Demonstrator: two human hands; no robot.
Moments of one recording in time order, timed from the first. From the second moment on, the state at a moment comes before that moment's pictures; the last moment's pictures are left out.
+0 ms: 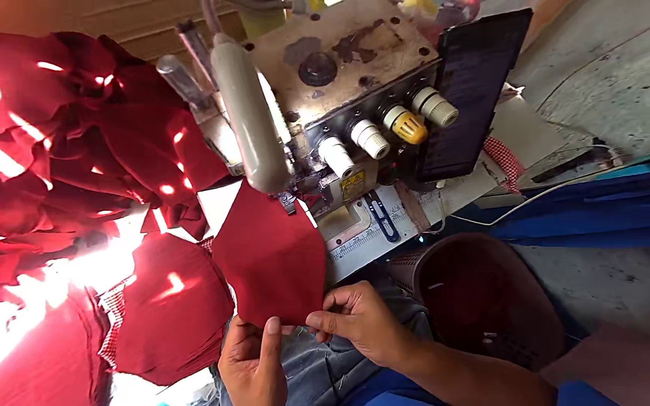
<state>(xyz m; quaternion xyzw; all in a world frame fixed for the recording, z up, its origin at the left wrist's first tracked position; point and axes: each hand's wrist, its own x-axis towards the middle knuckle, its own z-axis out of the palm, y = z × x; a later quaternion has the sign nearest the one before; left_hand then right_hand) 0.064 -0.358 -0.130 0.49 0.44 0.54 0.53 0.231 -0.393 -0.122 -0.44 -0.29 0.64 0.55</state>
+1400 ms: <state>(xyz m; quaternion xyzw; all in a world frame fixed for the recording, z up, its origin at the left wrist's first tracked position) 0.064 -0.293 -0.099 0.86 0.25 0.44 0.04 0.213 -0.391 -0.093 -0.42 -0.50 0.45 0.61</state>
